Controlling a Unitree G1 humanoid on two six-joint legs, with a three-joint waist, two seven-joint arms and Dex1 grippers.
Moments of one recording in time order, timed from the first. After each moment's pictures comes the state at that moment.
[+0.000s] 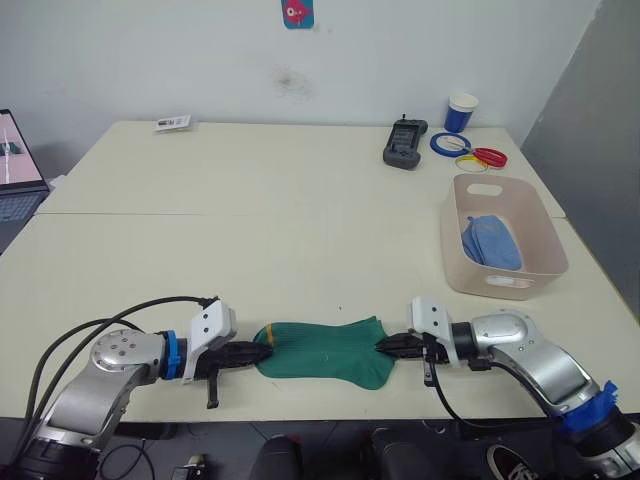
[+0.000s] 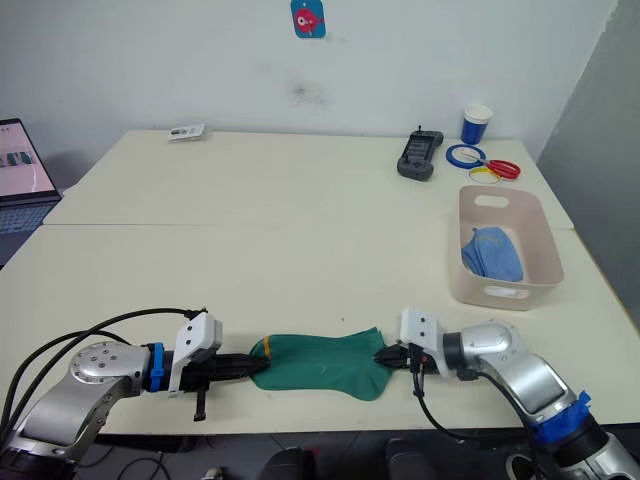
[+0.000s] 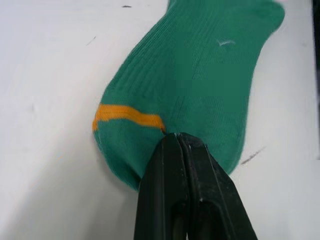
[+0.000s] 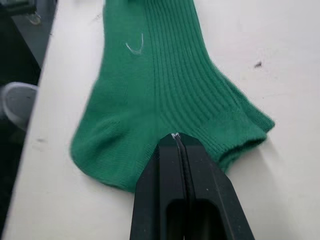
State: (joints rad) left arm 0.00 0.84 0.02 -0.20 -0.41 0.32 -1.19; right arm -0.27 -0.67 0.34 -0.27 0.31 0.39 1.05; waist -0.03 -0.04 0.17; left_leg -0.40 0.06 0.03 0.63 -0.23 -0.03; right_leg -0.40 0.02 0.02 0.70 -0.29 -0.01
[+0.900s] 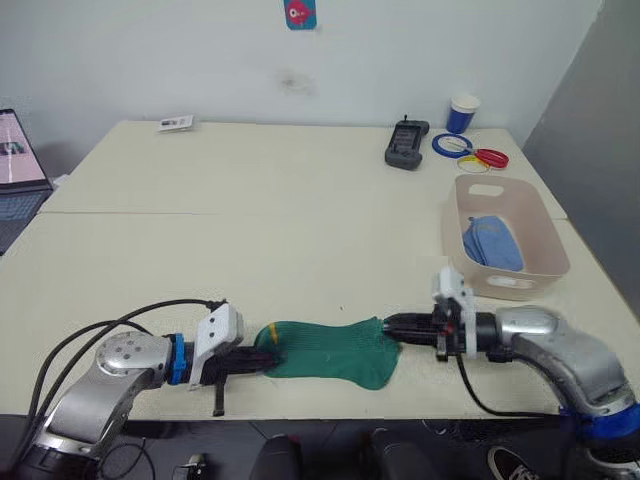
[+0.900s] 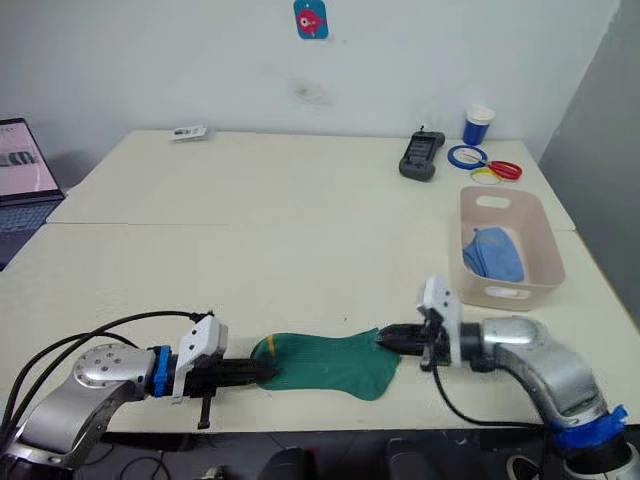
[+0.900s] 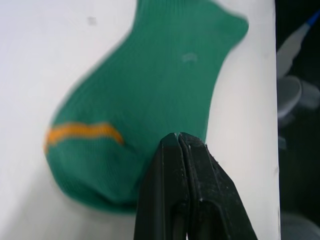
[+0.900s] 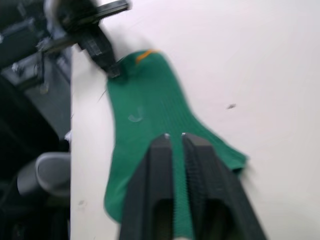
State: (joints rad) left arm 0.00 0.84 -0.01 -0.25 -0.42 0.30 -1.19; right arm -0.23 -0.69 0.08 -0.39 0.57 0.81 0.94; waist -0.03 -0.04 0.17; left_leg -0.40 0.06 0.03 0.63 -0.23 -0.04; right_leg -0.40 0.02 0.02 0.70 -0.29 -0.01
